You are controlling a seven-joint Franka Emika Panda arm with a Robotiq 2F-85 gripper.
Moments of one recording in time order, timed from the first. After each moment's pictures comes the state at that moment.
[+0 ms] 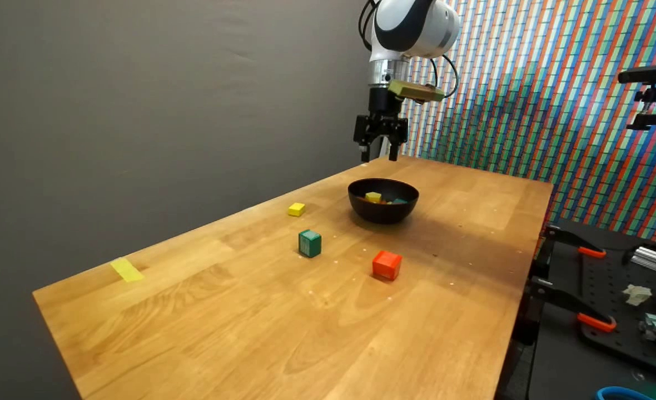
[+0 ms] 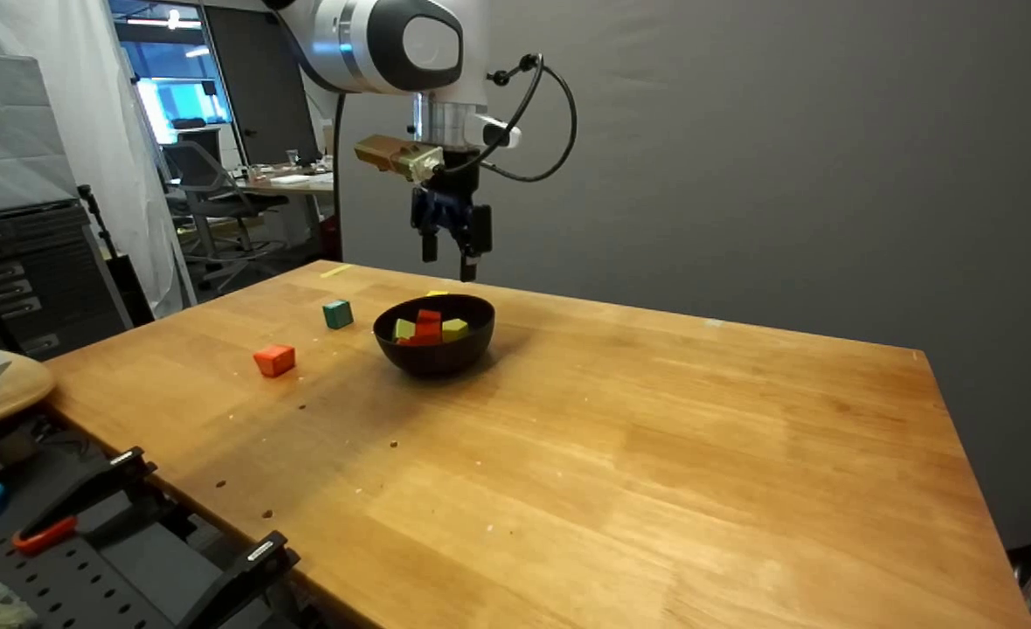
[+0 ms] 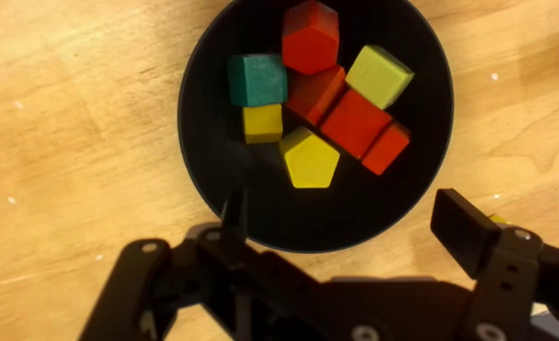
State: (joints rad) arm -0.03 0.39 0.01 -2.01 0.15 2.33 0.13
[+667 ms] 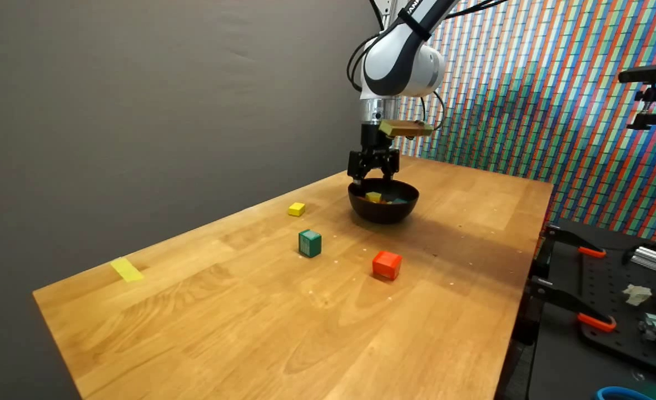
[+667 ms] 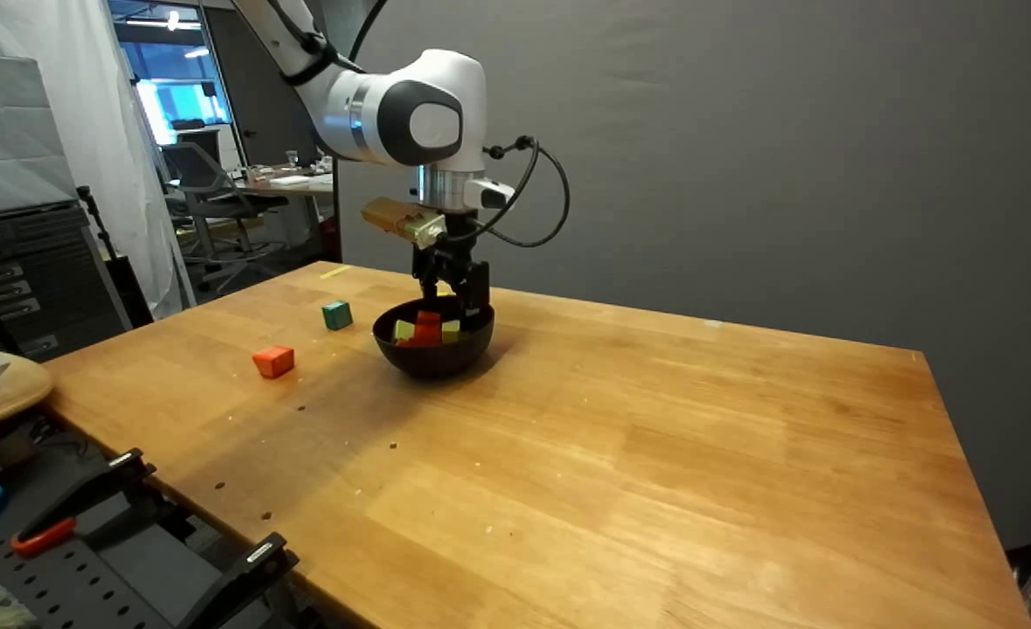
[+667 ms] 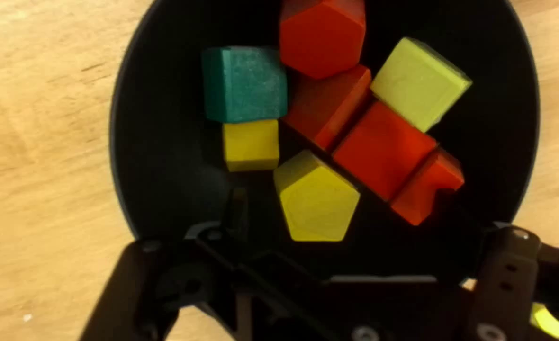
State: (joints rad) arm 0.00 0.55 0.01 -1.98 0.14 2.44 0.13
